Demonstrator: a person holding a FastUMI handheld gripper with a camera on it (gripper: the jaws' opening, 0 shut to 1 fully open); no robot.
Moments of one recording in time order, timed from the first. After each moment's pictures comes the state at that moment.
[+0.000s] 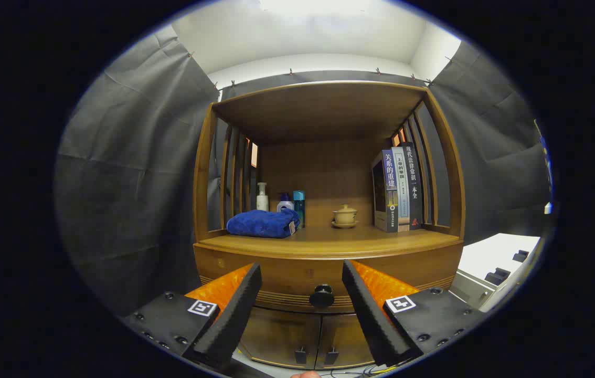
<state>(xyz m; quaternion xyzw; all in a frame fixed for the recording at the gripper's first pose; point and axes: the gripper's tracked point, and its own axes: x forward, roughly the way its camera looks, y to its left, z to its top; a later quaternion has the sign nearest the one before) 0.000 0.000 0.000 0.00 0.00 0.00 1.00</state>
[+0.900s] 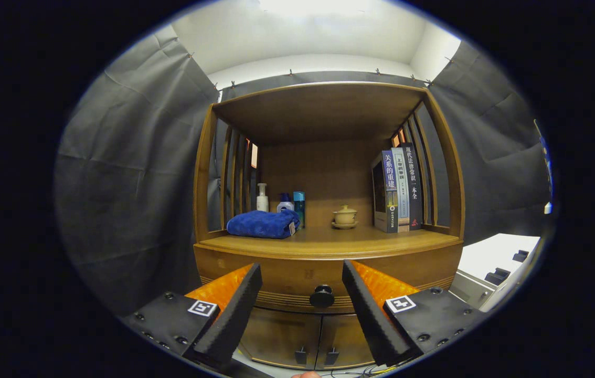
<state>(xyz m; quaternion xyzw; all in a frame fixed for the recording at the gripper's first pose) -0.002 0.001 0.003 0.00 -0.01 0.00 1.00</state>
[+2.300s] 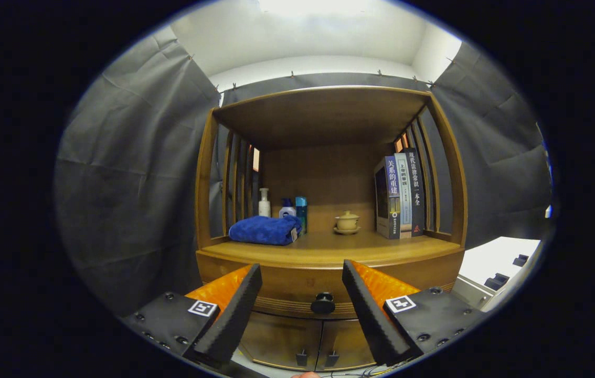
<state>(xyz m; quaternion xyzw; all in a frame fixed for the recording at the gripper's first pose) 0.003 -0.004 0.030 0.00 -0.02 0.00 1.00</state>
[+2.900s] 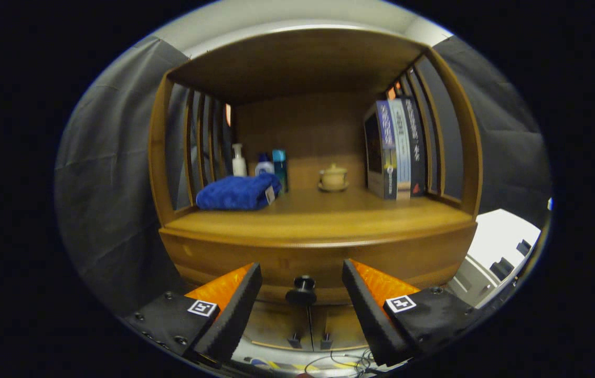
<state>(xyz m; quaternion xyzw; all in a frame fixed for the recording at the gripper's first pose) 0.060 -0.036 -0.049 0.03 0.16 -0.02 0.99</state>
